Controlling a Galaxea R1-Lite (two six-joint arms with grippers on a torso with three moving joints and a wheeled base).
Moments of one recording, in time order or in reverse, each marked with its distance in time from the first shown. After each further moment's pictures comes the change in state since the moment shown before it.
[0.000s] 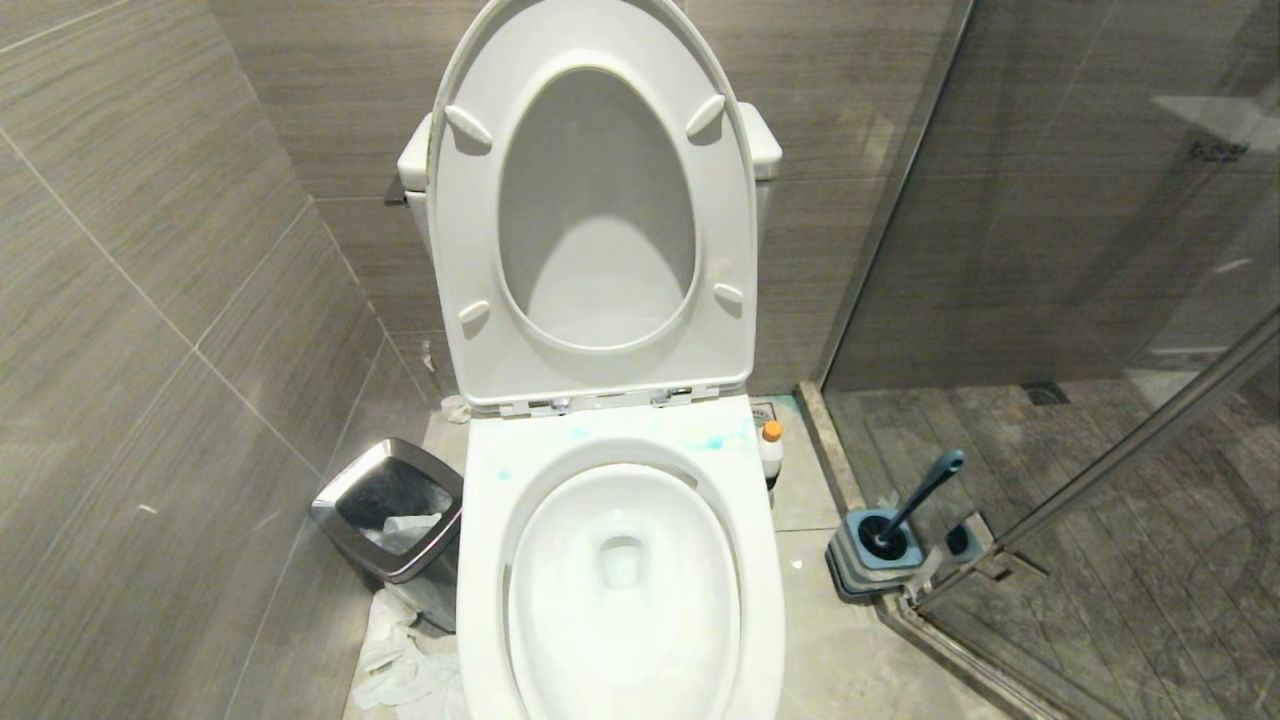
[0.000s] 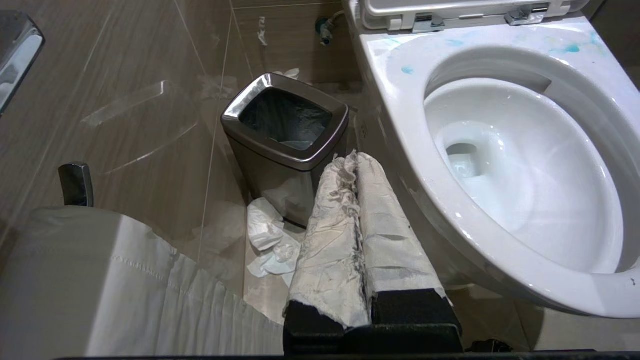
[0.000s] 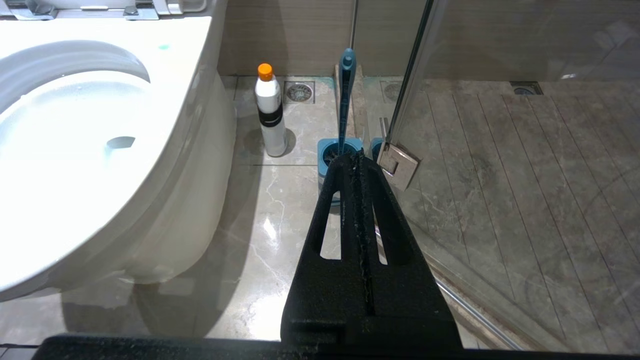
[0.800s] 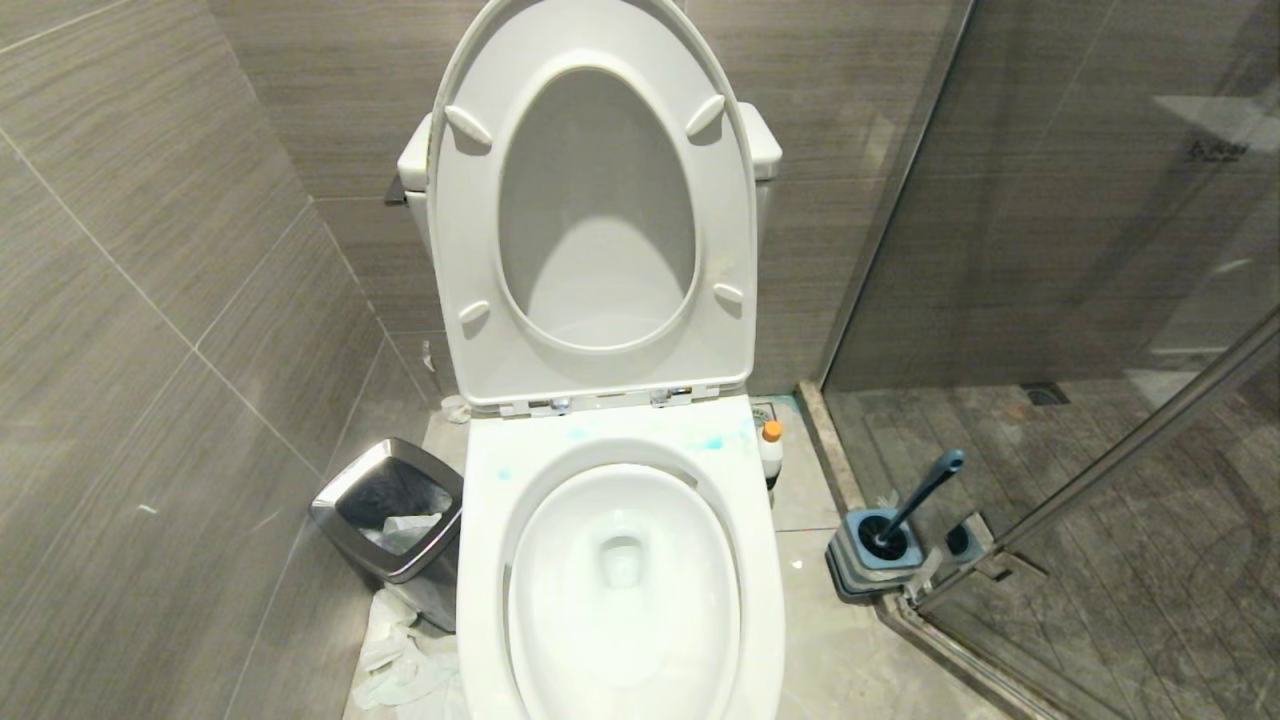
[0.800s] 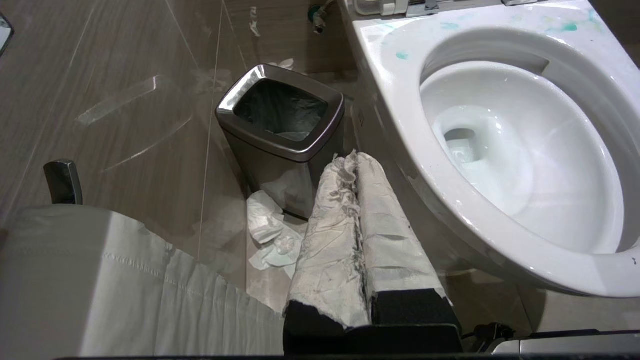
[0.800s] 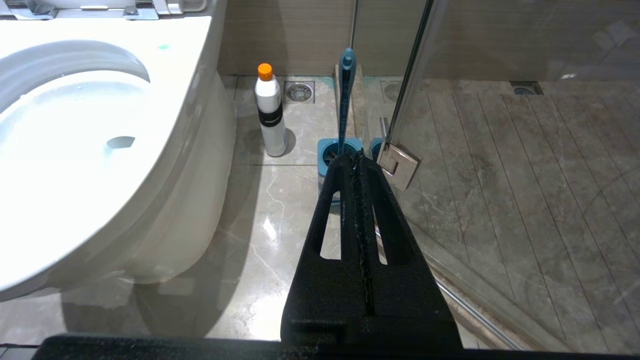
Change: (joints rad) left arm 0.000 0.004 -0.013 0.035 -0.019 0.029; right arm 0.000 0.000 0.000 0.000 -0.001 0.000
